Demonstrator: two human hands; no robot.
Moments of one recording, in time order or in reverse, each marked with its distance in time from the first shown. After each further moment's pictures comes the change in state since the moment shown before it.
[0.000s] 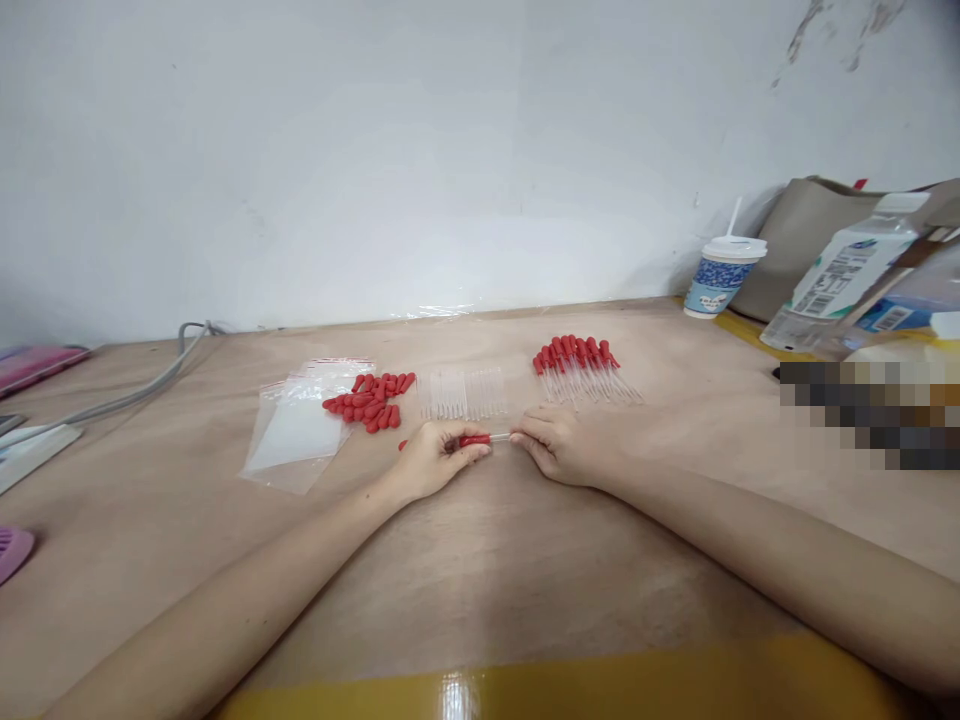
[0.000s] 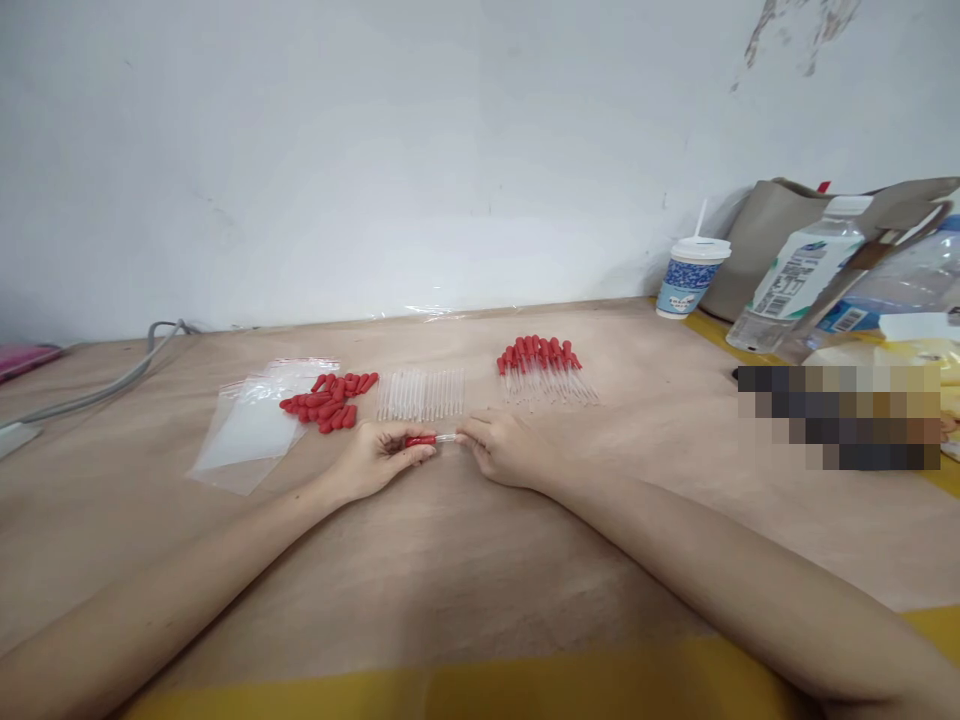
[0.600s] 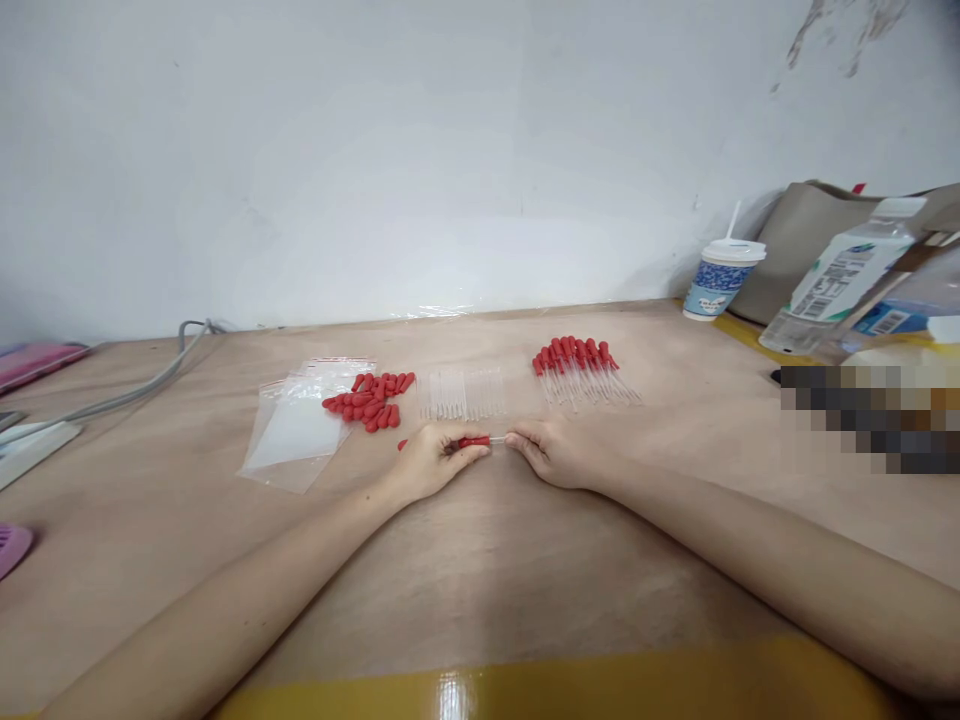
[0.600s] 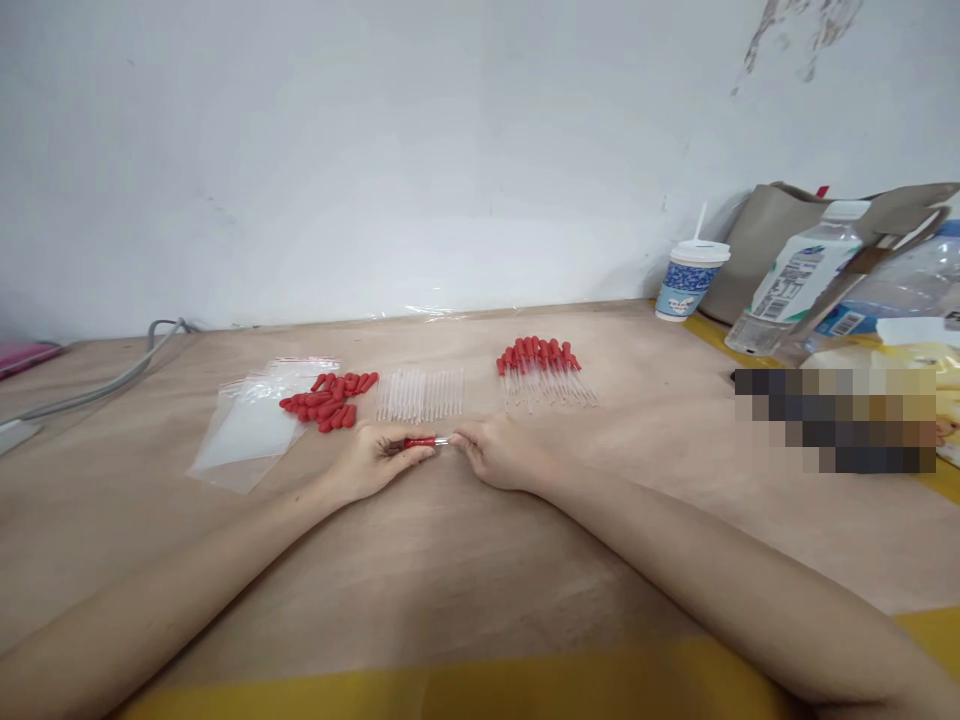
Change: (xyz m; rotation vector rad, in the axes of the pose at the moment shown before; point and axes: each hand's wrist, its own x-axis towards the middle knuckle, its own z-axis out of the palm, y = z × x) left_hand -0.001 0.001 0.000 0.077 0.032 0.093; right_hand 0.004 -0.008 -0.001 0.147 -0.165 0.211
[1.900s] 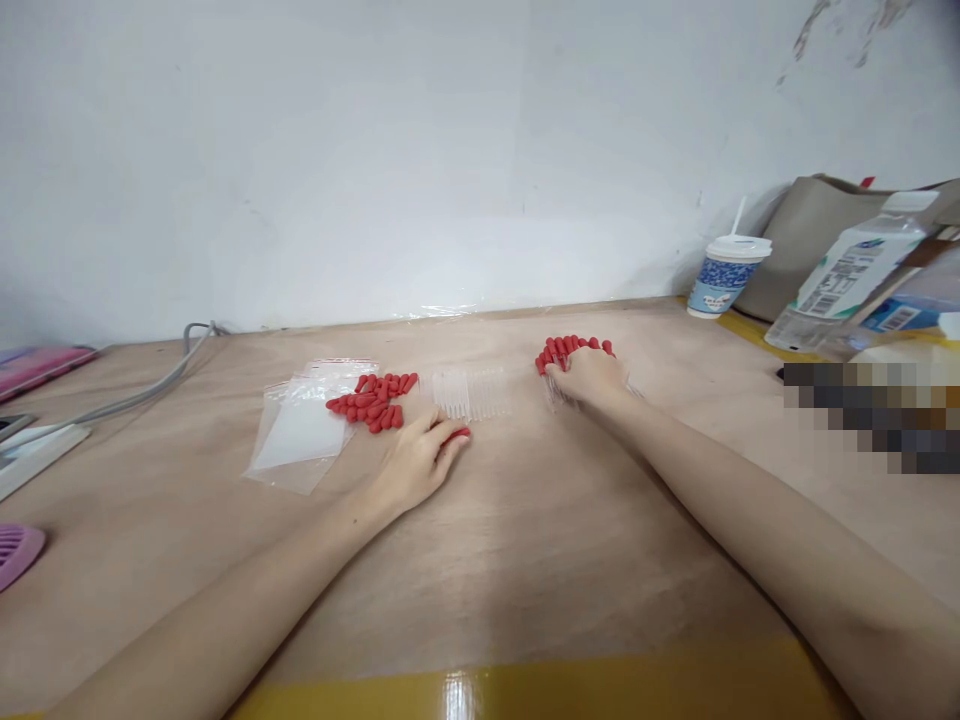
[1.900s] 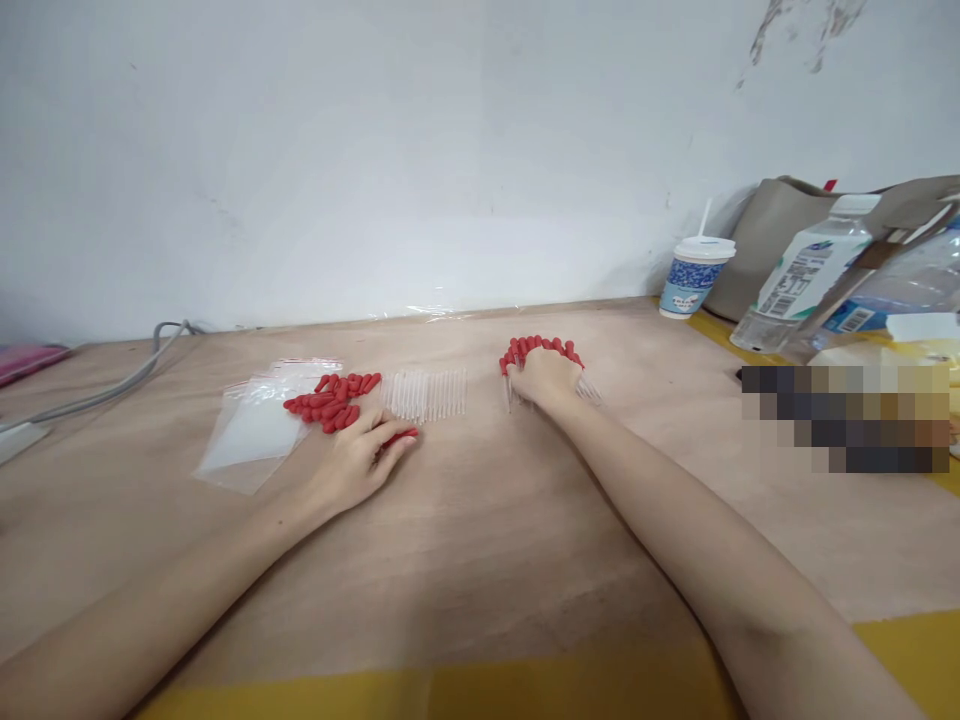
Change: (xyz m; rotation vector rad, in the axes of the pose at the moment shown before) left_hand -0.013 0.006 -0.017 0.621 0.090 0.060; right_hand 0.044 0.070 -0.031 -0.392 0.122 0.846
